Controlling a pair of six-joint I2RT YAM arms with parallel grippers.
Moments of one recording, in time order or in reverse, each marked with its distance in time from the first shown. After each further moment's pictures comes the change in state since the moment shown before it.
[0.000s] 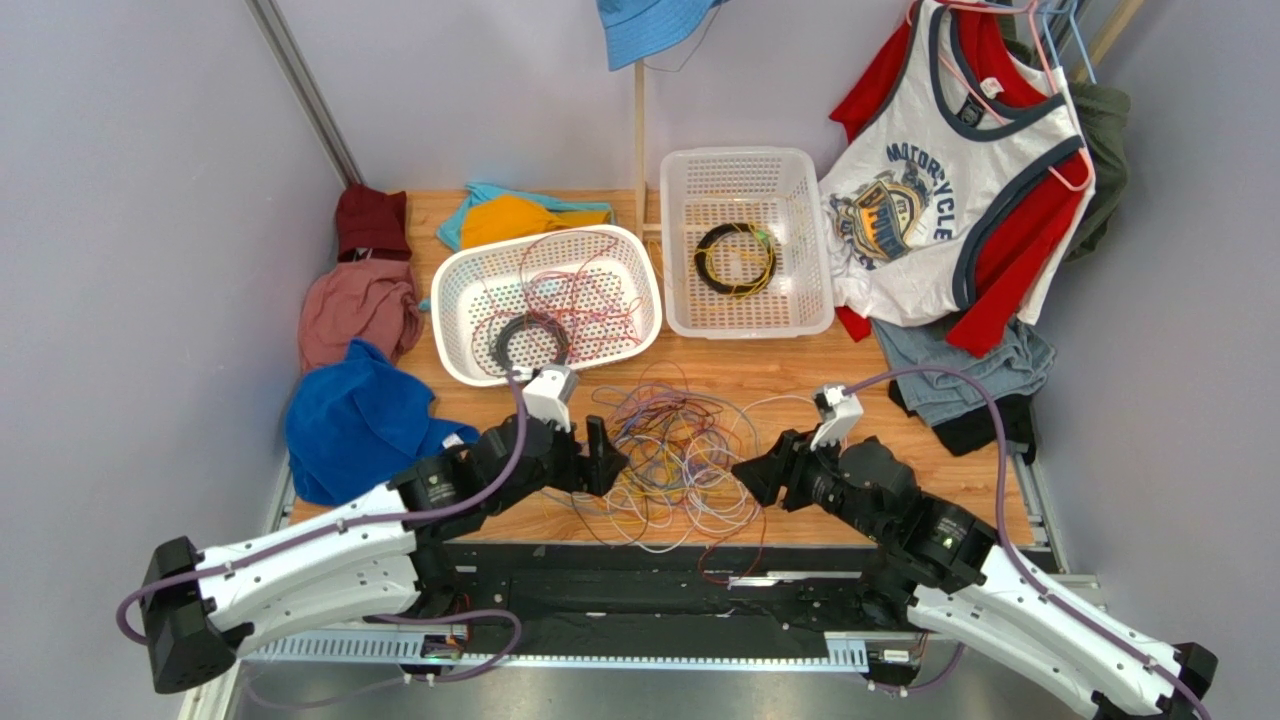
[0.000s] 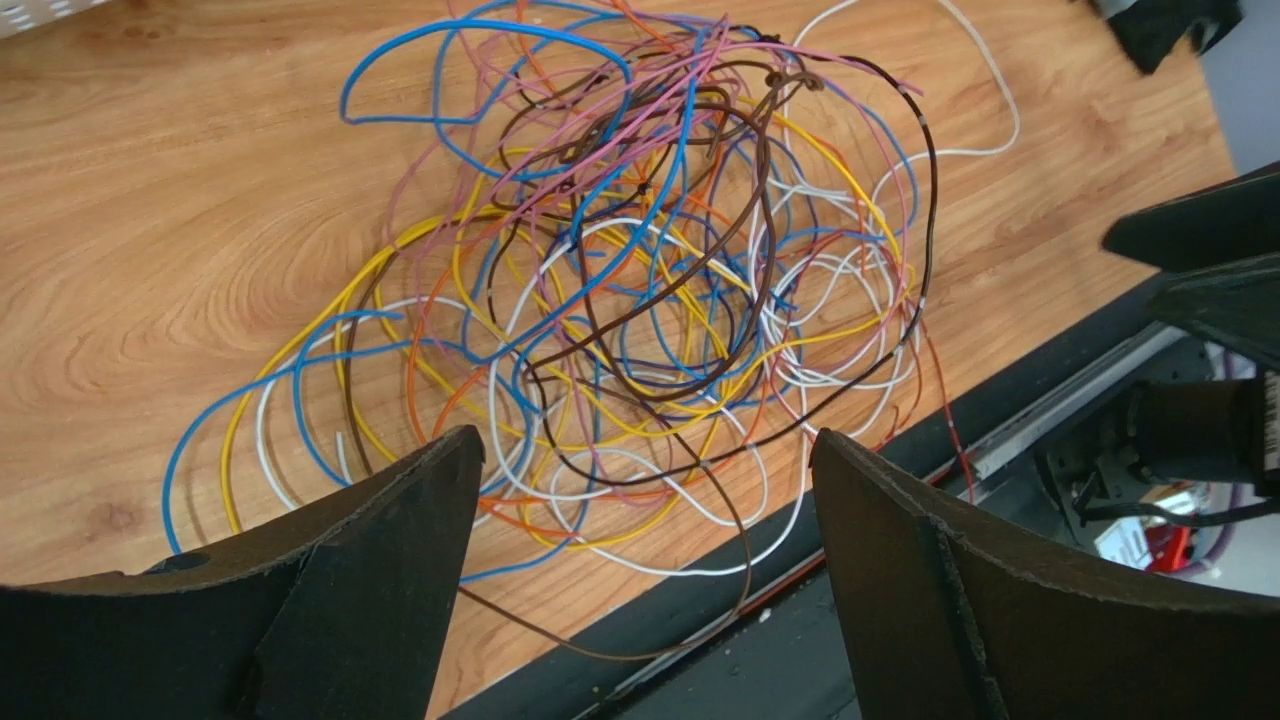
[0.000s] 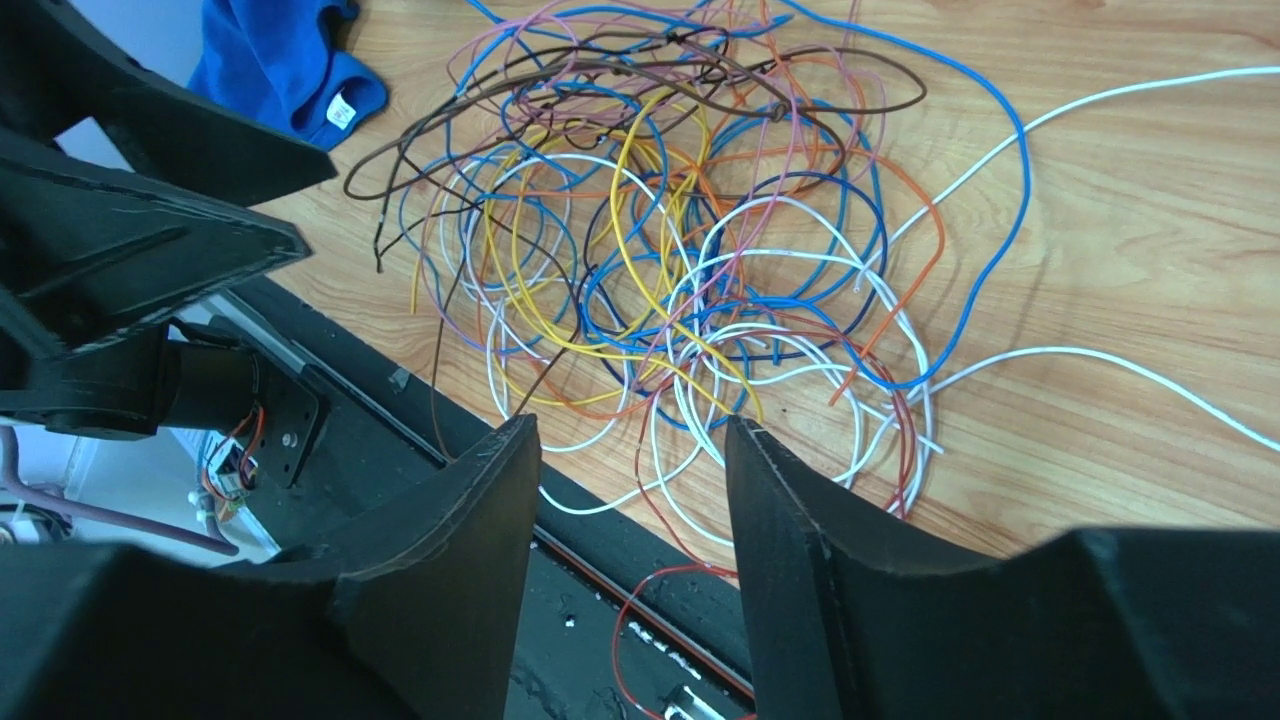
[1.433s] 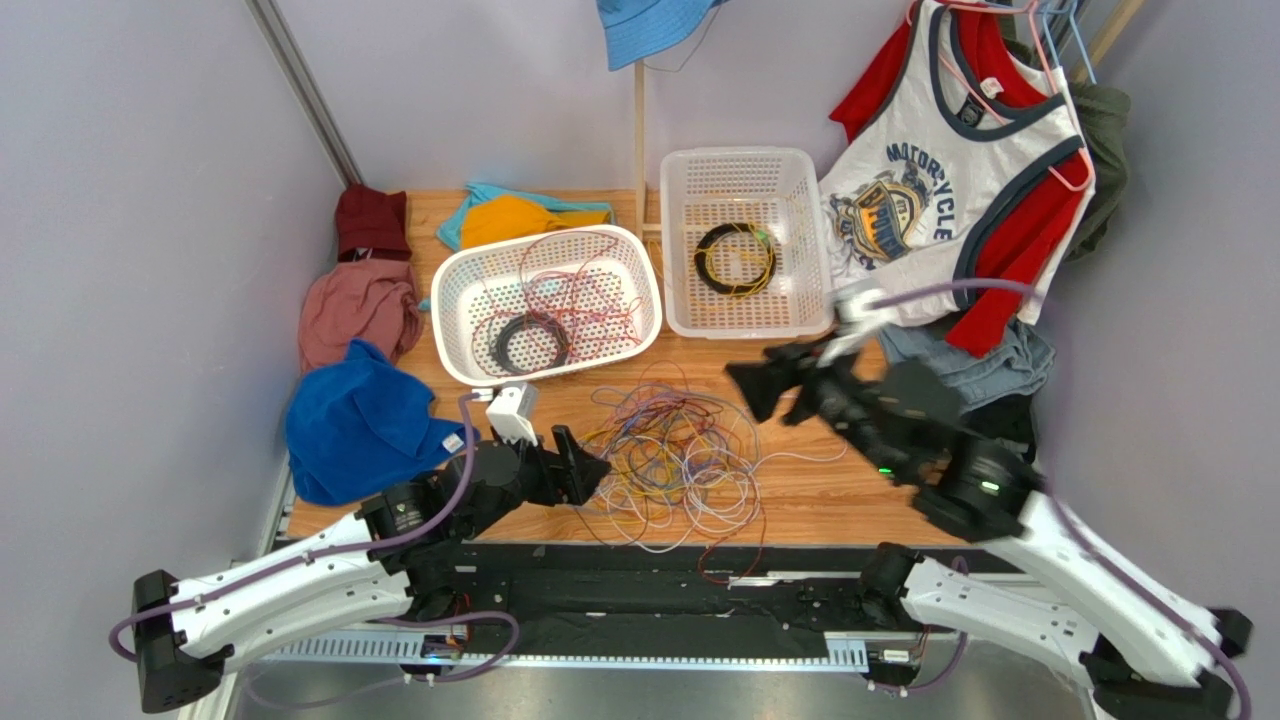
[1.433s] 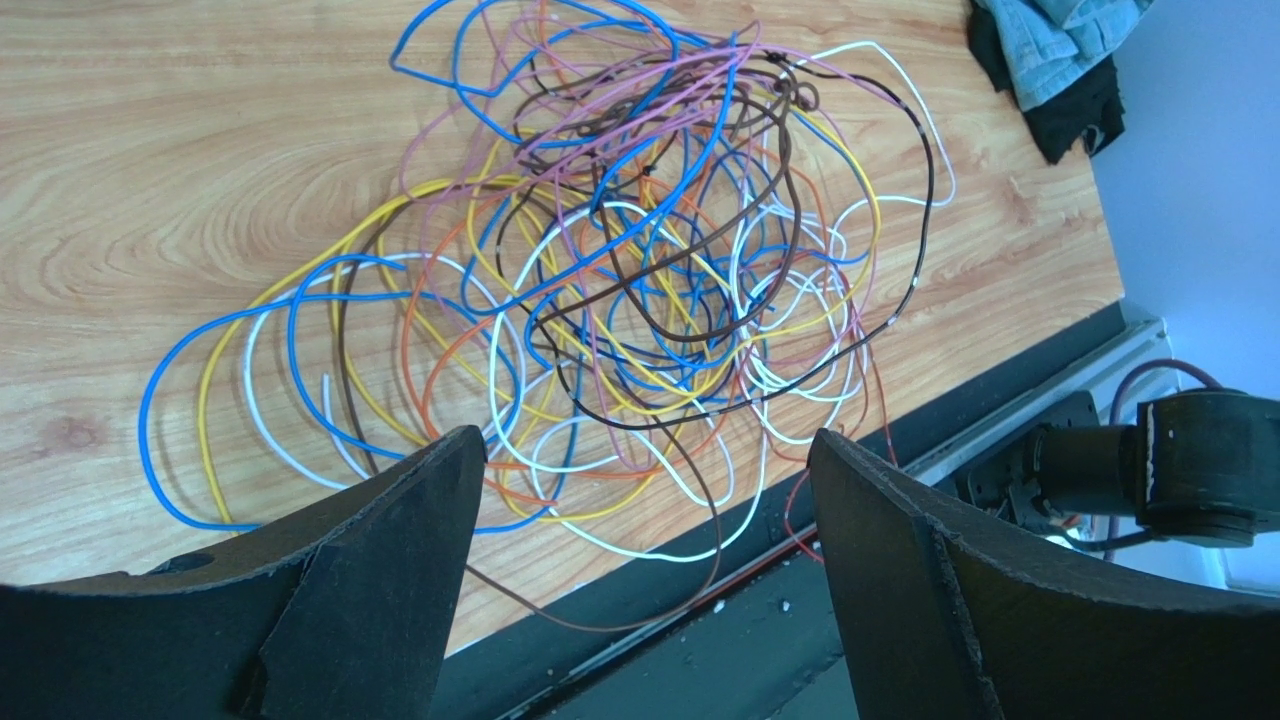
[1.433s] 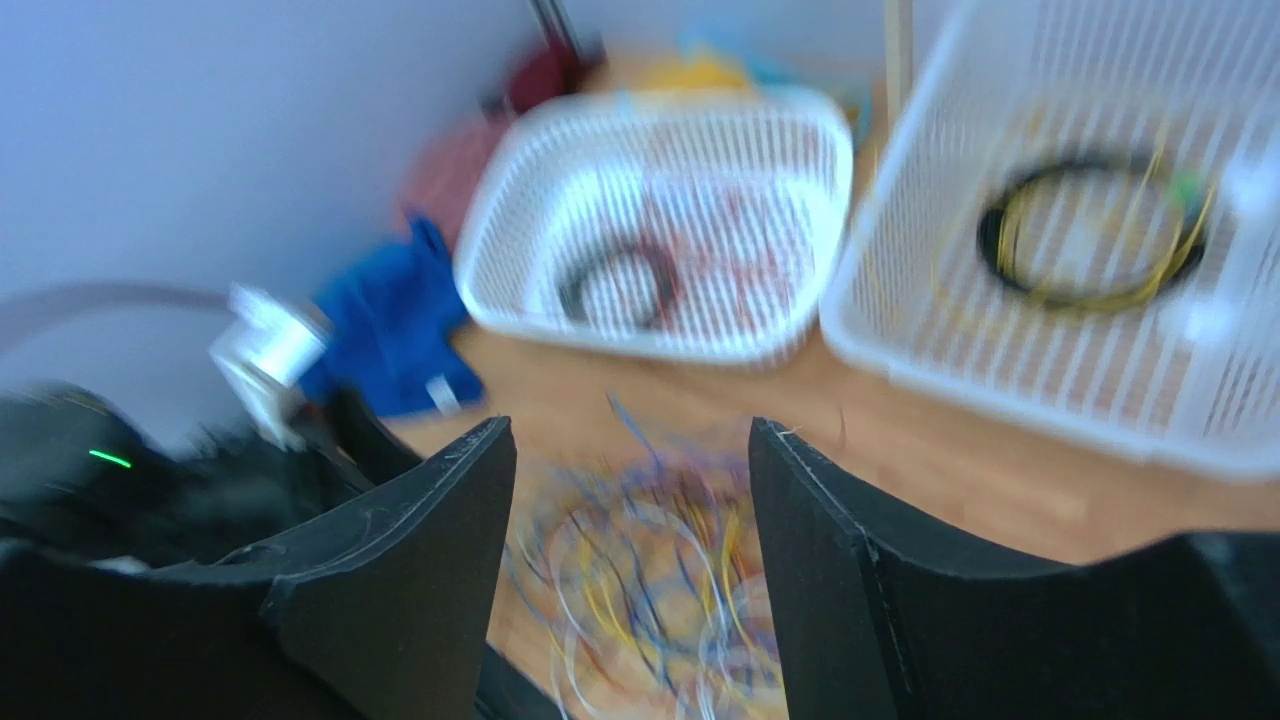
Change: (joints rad) left arm -0.048 -0.262 -0.140 -0.039 -0.084 -0.175; right arm 0.000 0.293 0.668 0.023 0.130 -0.337
